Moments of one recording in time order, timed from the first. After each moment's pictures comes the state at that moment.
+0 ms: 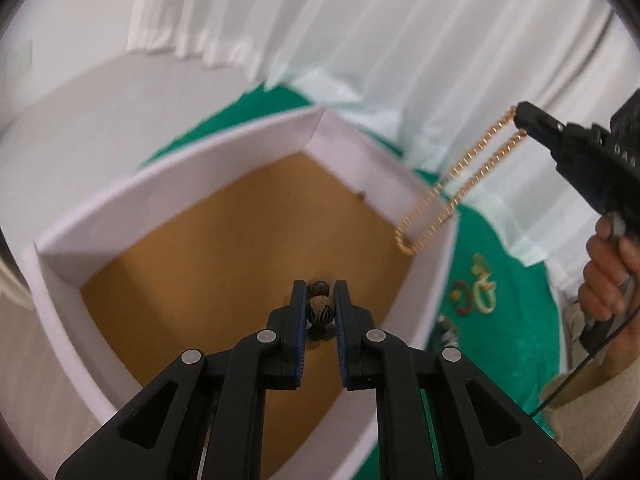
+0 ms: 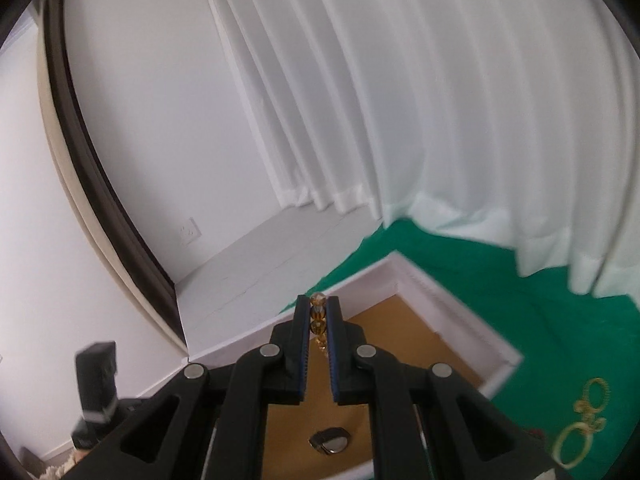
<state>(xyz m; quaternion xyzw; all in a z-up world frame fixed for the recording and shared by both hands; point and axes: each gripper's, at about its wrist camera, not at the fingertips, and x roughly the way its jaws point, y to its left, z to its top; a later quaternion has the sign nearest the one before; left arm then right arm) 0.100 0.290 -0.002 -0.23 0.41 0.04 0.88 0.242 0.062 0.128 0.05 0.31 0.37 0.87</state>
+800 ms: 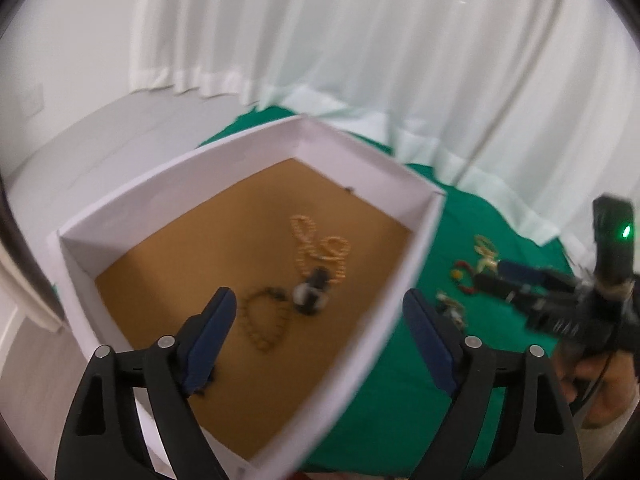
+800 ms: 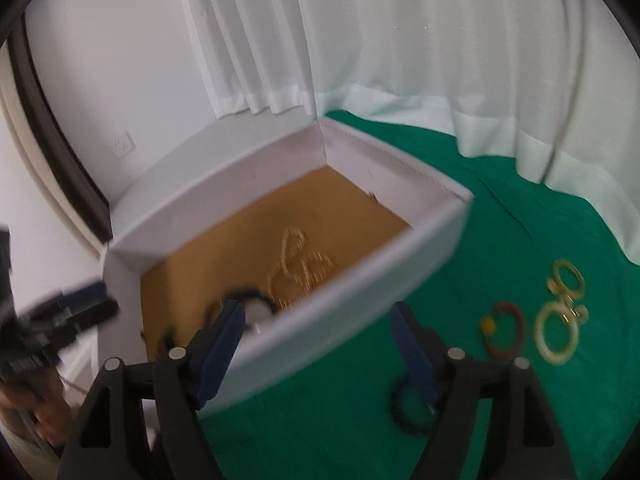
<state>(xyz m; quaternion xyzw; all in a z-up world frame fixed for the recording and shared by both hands) 0.050 0.208 0.024 -0.15 0.37 0.06 0.92 0.153 -0.004 0.013 -0.04 0.41 0.26 0.88</state>
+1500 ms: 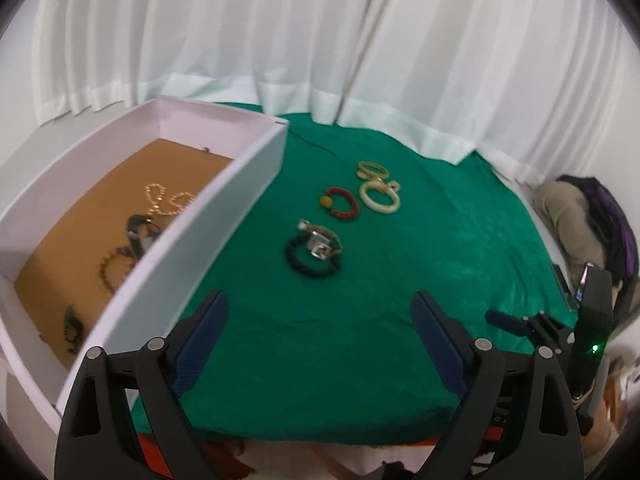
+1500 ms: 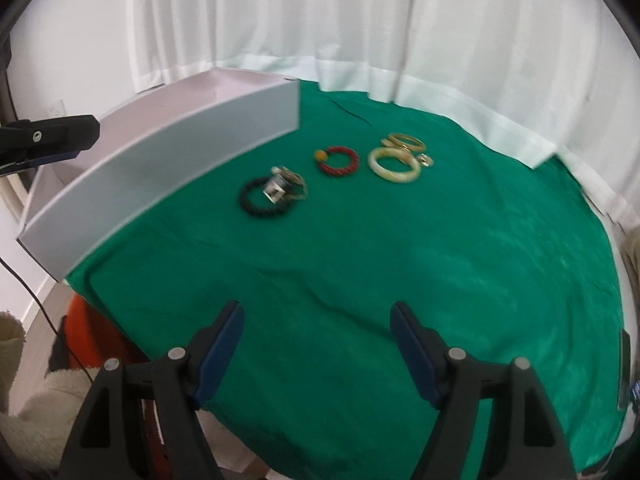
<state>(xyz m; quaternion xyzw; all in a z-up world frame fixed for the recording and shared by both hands) 0.024 0.053 0.006 -0.08 0.39 -0.09 0.91 -0.012 -0.156 -0.061 -0.07 0.41 0.08 0.91</state>
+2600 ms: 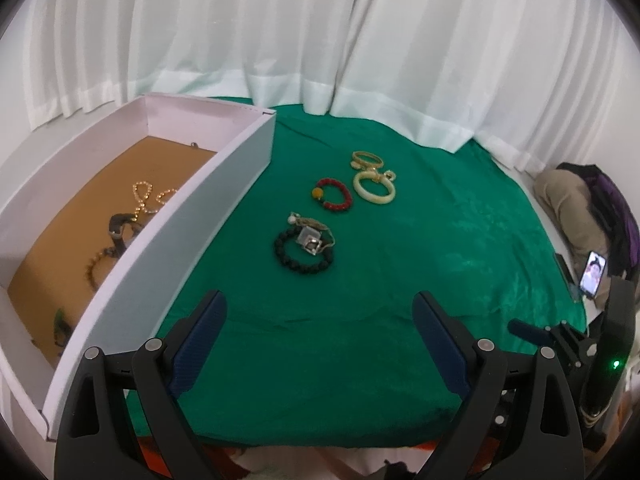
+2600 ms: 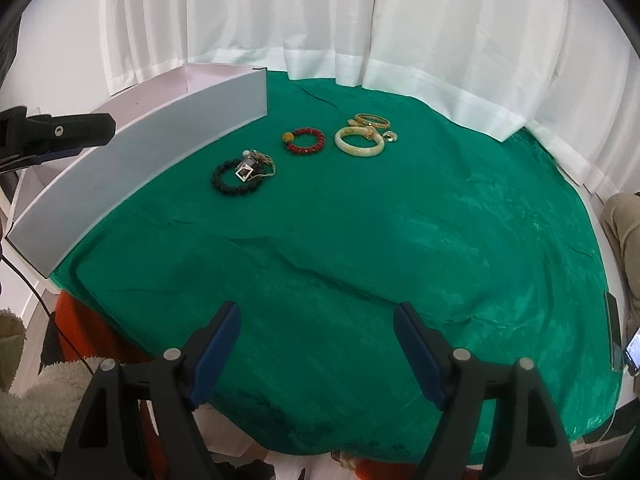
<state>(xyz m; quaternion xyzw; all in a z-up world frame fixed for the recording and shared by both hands) 0.032 0.041 -0.006 -0.06 0.40 -0.09 0.91 -0.035 -0.166 -0.061 -0.06 0.42 0.04 0.91</state>
